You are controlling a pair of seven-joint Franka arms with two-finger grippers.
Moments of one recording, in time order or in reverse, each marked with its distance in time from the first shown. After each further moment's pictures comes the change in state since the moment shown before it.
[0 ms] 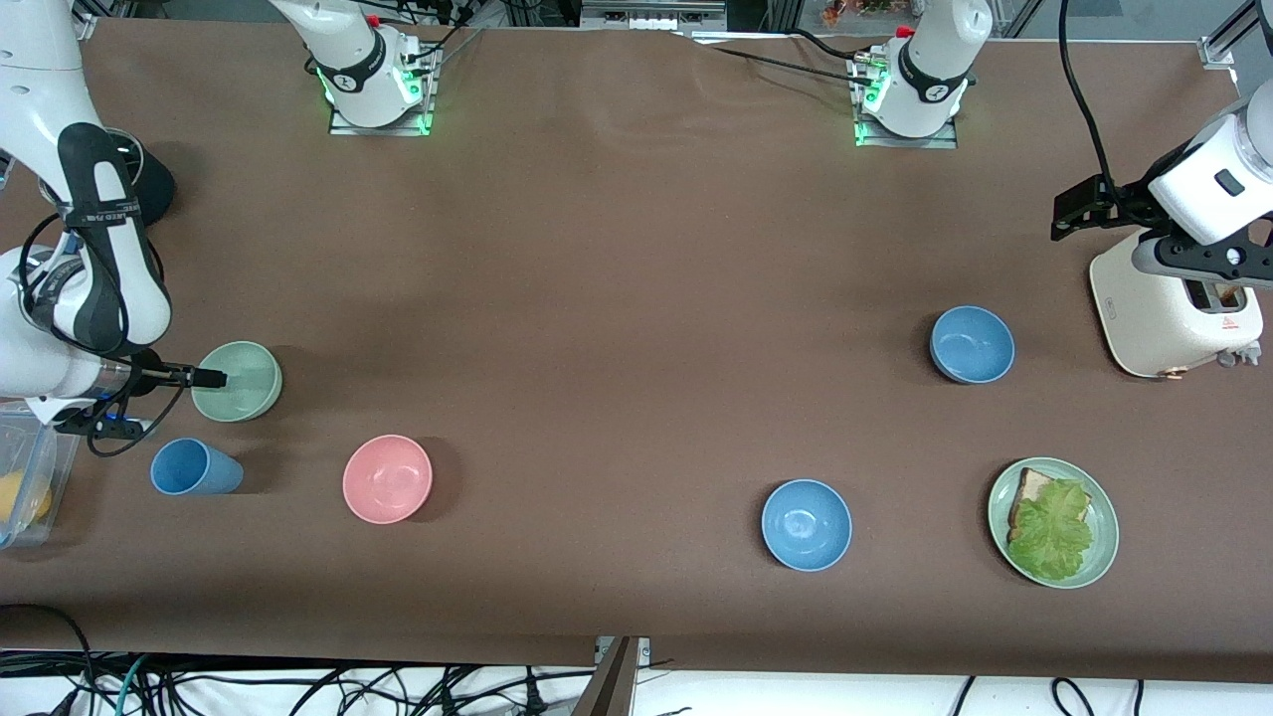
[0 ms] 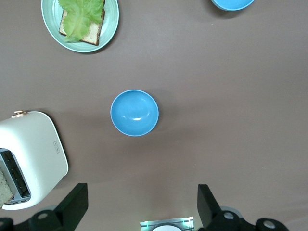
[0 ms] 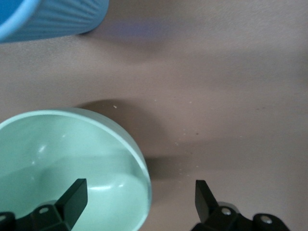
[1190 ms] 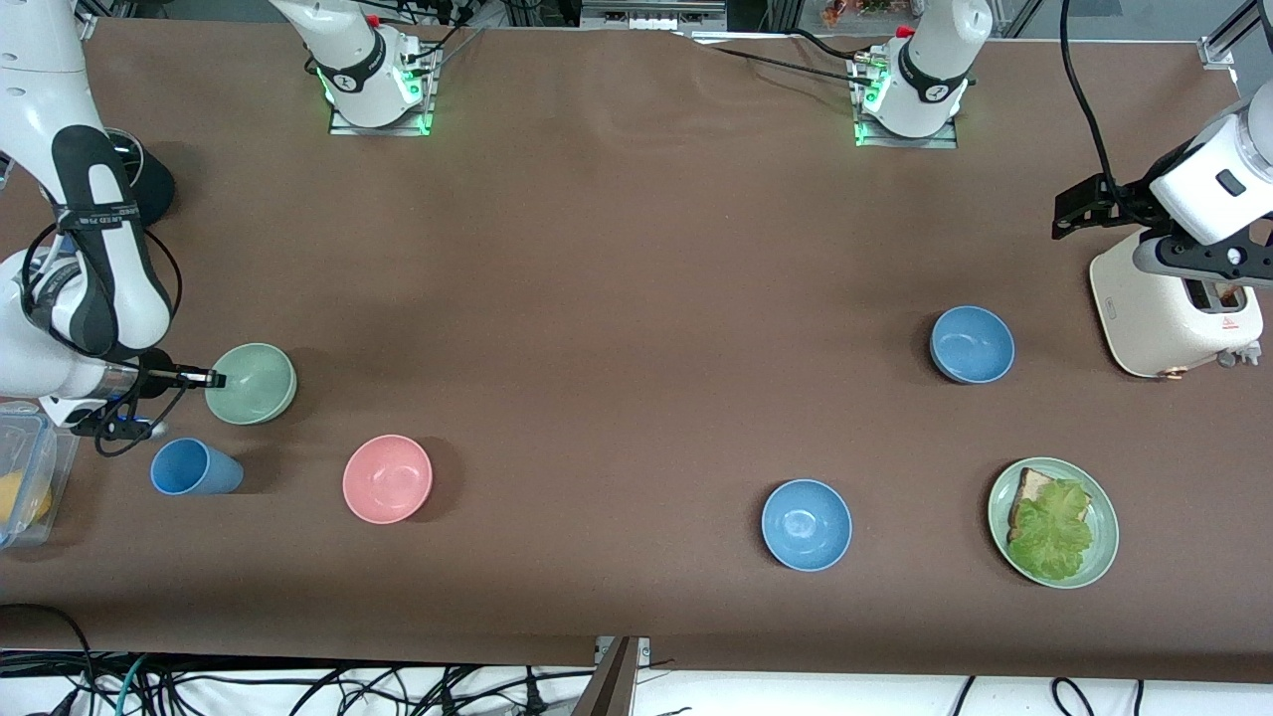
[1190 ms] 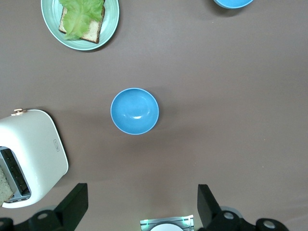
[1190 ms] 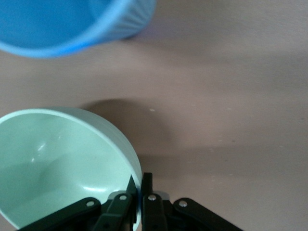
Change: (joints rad) left arm 0.001 0.000 0.000 0.000 0.000 -0.007 0.000; right arm 0.008 0.000 0.012 0.029 0.103 -0.058 -0.072
